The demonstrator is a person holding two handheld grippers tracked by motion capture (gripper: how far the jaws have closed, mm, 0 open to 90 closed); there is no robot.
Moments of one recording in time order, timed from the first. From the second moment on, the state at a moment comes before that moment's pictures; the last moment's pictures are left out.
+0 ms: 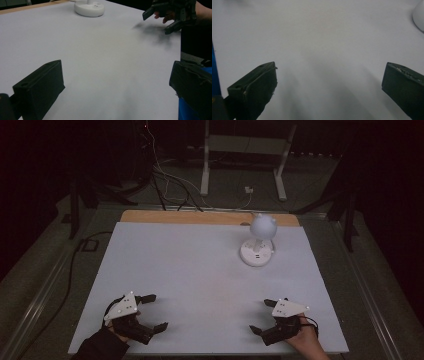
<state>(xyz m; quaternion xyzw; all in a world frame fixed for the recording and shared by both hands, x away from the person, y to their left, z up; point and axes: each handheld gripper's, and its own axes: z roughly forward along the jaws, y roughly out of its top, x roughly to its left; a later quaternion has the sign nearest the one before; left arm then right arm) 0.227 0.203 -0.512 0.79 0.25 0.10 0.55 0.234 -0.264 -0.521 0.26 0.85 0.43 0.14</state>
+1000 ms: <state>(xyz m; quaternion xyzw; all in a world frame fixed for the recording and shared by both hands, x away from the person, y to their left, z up) 0.228 0.204 -0.512 0.79 0.25 0.10 0.55 0.236 -0.241 -0.492 0.27 0.84 0.47 0.09</state>
